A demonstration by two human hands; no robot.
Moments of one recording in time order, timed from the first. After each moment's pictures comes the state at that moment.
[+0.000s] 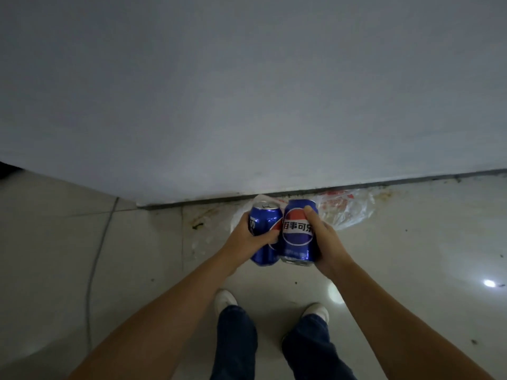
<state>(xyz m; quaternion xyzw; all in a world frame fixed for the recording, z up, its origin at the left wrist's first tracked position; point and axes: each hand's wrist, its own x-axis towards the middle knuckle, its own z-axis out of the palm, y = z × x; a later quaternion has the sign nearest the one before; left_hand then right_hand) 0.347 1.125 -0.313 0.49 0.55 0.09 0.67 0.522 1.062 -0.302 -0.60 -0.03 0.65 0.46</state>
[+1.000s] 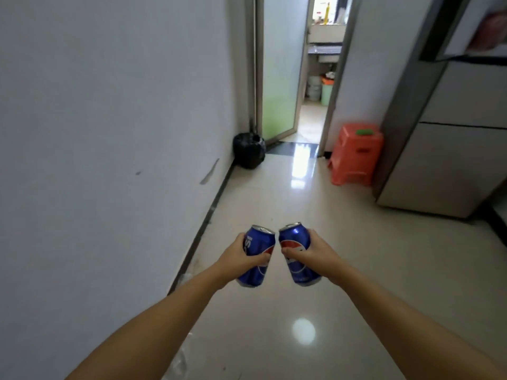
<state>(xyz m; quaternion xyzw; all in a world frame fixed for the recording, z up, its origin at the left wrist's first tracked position) 0.487 0.846 0.004 0.81 0.02 -0.18 0.55 0.488 0.635 0.009 -0.83 0.03 0.15 0.53</state>
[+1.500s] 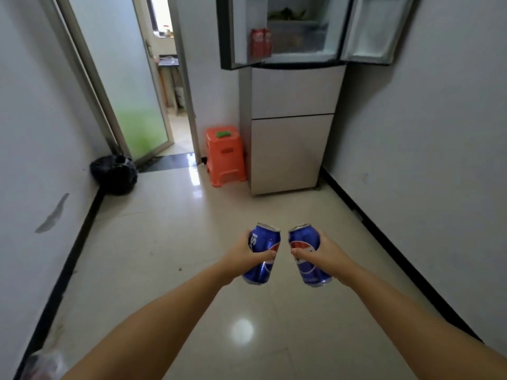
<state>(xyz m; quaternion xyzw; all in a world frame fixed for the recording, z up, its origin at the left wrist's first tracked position) 0.414 0.403 0.019 0.76 -0.20 -0.32 0.52 0.311 0.211 0.018 -0.80 0.25 0.02 0.54</state>
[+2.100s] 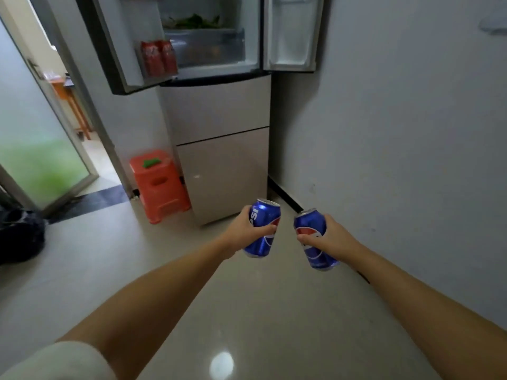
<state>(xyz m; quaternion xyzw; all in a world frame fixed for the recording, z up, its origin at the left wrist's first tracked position) 0.549 0.081 0.055 0.74 -0.32 -0.33 0.50 0.383 -0.071 0.049 -0.80 0.33 -0.09 0.49</state>
